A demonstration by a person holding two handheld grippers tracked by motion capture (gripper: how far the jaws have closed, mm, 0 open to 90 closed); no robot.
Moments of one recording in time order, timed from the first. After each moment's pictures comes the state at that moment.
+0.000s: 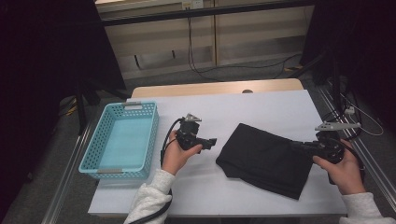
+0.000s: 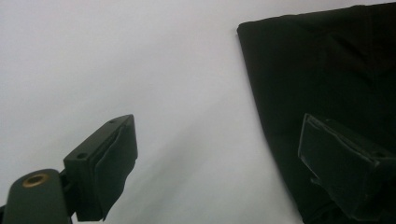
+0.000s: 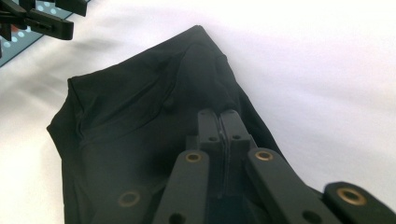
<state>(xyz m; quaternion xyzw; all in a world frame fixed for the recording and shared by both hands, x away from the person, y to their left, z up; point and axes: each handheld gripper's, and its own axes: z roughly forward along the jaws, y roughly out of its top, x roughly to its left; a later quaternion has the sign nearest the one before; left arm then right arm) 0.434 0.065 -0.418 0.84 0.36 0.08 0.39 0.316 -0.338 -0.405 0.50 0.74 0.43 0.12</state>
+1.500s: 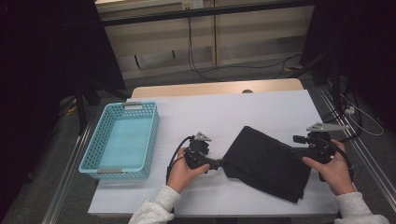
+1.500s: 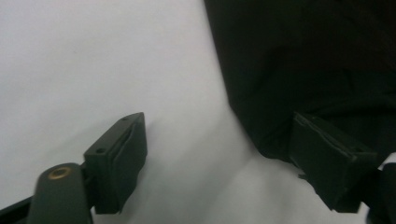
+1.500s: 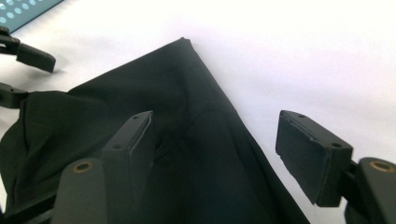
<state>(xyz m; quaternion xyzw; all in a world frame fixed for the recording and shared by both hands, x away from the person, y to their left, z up) 0.387 0.049 -0.452 0.86 0.34 0.01 0.37 0.331 -0.326 -0.425 0.51 0.73 0.42 0.16</state>
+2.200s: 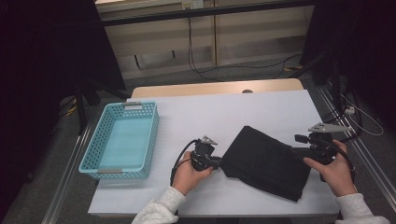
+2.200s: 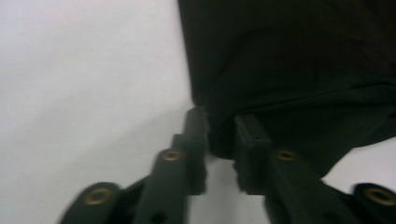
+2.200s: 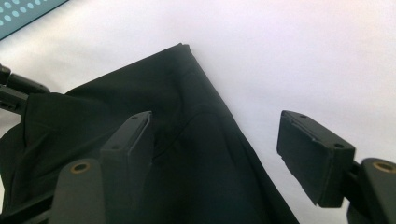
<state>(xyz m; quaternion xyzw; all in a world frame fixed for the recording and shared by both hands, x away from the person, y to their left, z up) 0.377 0.035 -0.450 0.87 0.35 -0.01 0.35 0.326 -0.327 -0.422 0.51 0.73 0.42 0.18</state>
